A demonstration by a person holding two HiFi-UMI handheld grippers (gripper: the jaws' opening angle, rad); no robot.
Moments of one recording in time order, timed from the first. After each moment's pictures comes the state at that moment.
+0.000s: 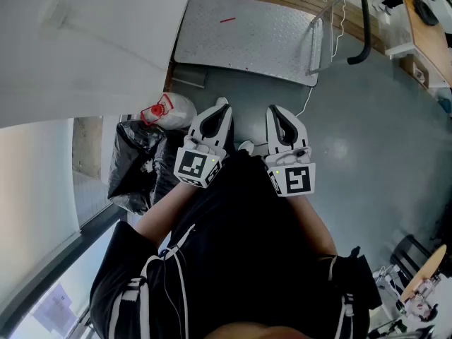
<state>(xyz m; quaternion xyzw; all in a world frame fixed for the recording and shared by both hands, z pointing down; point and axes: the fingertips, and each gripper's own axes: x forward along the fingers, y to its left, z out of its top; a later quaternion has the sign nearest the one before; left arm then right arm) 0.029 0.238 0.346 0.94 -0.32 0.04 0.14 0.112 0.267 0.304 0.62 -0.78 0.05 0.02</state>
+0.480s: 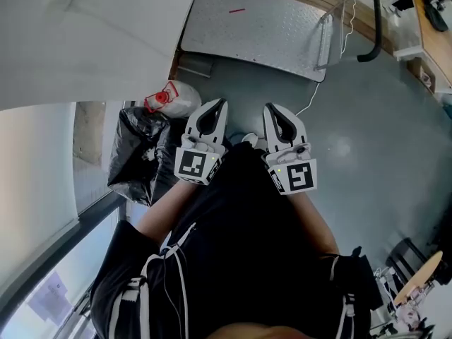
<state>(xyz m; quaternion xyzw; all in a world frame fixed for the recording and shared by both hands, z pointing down) -0.006 0.239 0.349 0.92 -0.37 0.04 0.11 0.082 0.273 0.316 0.58 -0.81 0.08 0.00</state>
